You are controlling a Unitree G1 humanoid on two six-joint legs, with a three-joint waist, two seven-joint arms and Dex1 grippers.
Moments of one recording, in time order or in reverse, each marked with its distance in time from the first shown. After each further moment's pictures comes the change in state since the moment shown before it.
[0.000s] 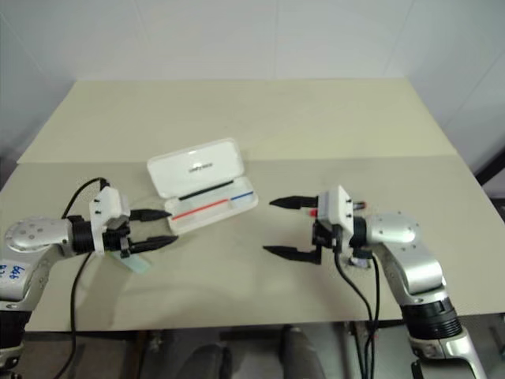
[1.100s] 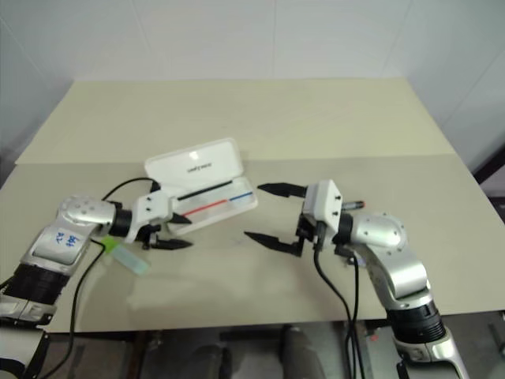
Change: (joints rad) left arm -0.286 -0.054 -0.298 0.246 0.285 -0.080 -0.122; right arm -0.005 0.055 0.016 -0.090 -0.028 -0.015 -0.164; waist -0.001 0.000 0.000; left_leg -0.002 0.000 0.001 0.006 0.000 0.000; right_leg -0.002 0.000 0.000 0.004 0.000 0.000
